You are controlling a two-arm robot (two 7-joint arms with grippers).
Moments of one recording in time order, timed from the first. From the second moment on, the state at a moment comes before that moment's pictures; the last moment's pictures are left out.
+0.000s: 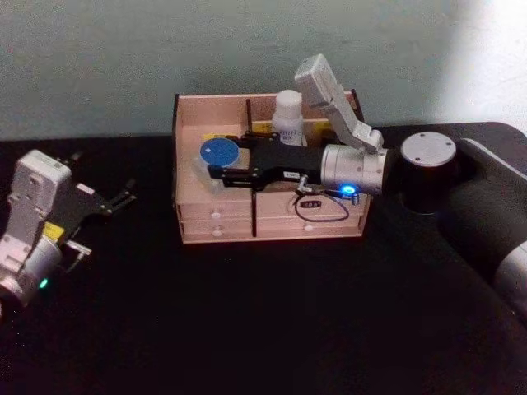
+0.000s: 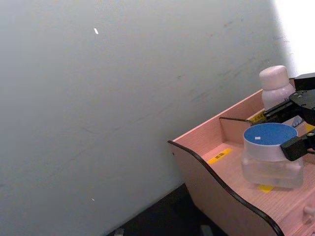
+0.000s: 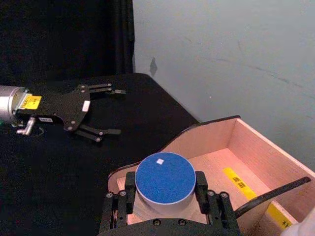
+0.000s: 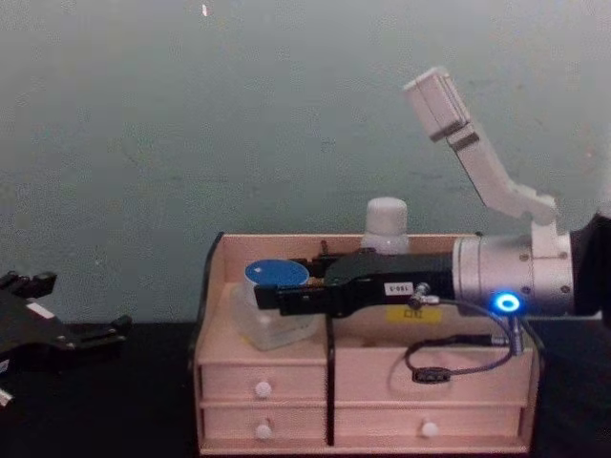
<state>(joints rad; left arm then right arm) -0.20 0.60 0.45 -1.41 -0.25 -0.12 0.03 0.85 0.14 -0.62 -0.64 0.36 -0.13 0.90</state>
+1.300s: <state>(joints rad) -0.20 0.60 0.45 -1.41 -0.25 -0.12 0.03 0.84 0.14 -0.62 -0.66 0.36 -0.13 0.90</state>
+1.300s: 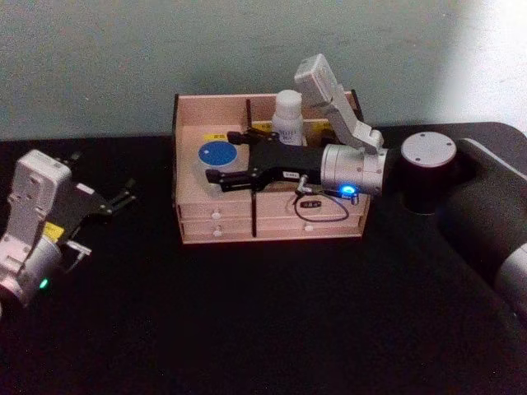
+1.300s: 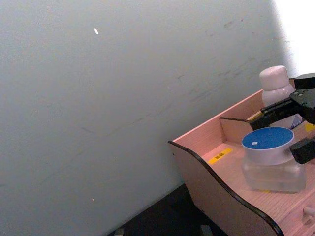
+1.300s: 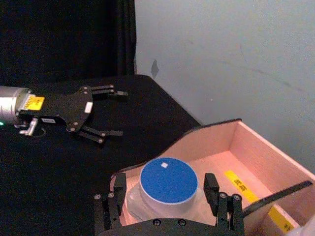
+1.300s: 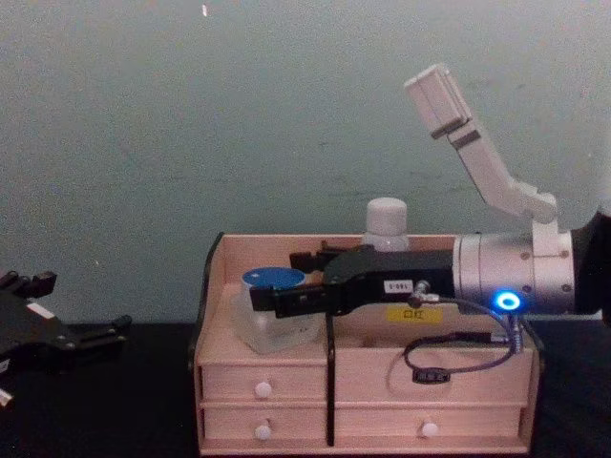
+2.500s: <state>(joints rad) -0.20 0.60 0.45 -1.41 -0.25 -0.12 0.03 0.25 0.62 -0.39 -1.49 0.45 -0.13 0.56</state>
